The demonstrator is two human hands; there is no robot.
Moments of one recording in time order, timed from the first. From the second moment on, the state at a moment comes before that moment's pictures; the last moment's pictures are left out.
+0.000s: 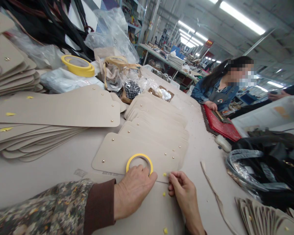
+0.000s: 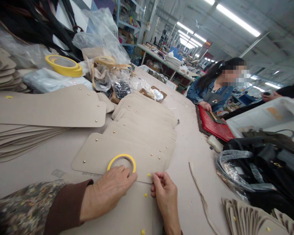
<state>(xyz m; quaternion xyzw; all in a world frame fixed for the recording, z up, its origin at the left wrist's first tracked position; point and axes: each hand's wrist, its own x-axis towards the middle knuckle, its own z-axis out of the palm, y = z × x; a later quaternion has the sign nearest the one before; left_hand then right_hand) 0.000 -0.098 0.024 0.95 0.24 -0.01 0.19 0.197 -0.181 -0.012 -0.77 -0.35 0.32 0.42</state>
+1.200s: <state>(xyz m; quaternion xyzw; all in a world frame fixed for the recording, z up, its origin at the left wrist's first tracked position) 0.003 -0.068 0.020 0.90 0.11 0.24 0.33 0.169 -0.181 0.019 -0.66 -0.55 0.22 0.46</state>
